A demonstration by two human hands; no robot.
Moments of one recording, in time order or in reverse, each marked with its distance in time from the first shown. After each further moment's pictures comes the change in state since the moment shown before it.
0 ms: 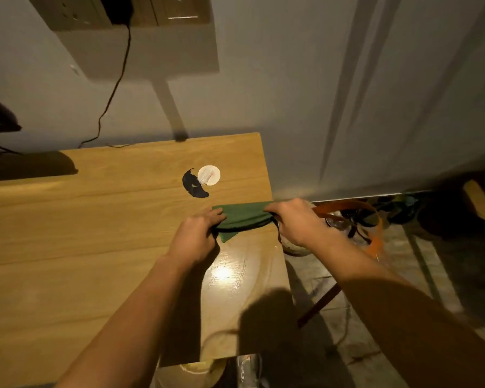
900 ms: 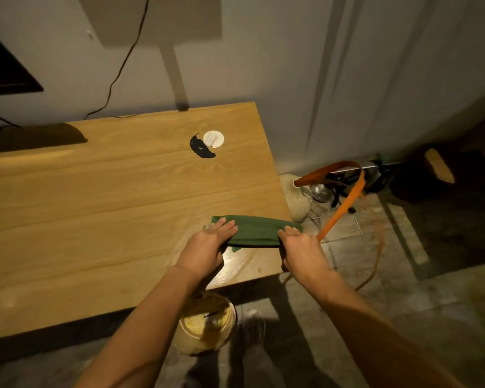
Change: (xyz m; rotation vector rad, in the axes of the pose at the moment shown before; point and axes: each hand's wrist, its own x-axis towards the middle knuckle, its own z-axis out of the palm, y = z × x) left_hand -0.138 -0.021 0.028 0.032 -0.143 0.261; right_hand -0.167 -0.086 0.090 -0.198 -0.020 0.243
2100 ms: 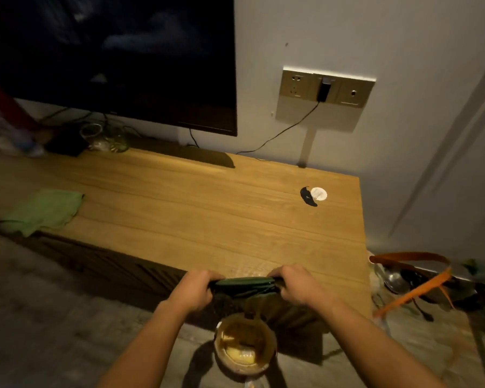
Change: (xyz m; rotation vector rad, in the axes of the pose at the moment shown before) left_hand -0.245 -0.030 -0.102 -0.118 0.061 -0.586; right_hand -0.042 -0.177 -0.063 0.127 -0.272 -0.540
